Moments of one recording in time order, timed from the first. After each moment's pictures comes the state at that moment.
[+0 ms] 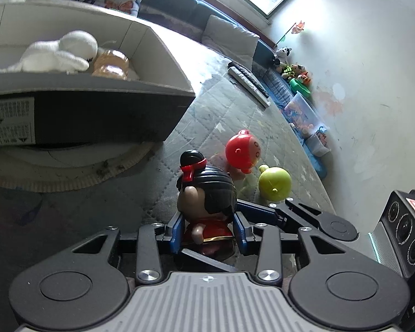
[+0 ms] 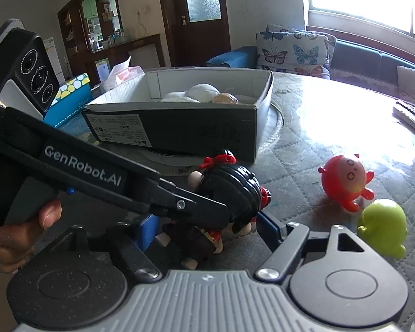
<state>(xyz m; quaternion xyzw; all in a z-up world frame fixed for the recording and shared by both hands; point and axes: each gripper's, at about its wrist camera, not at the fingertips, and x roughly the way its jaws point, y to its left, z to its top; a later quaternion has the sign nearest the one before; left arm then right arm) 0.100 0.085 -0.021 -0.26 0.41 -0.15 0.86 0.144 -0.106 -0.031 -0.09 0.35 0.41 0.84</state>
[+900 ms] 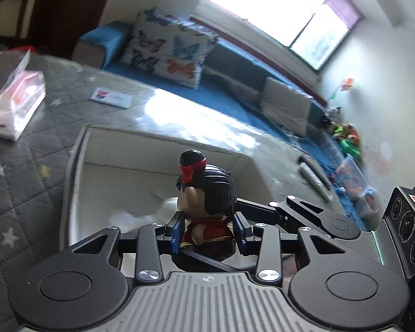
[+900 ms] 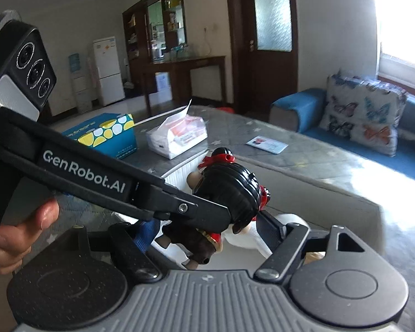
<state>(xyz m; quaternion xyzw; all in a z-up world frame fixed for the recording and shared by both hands) 0.137 0.242 0.052 -0.27 0.35 0.00 0.90 0.224 0.075 0.033 -0.12 0.28 0.53 0.79</state>
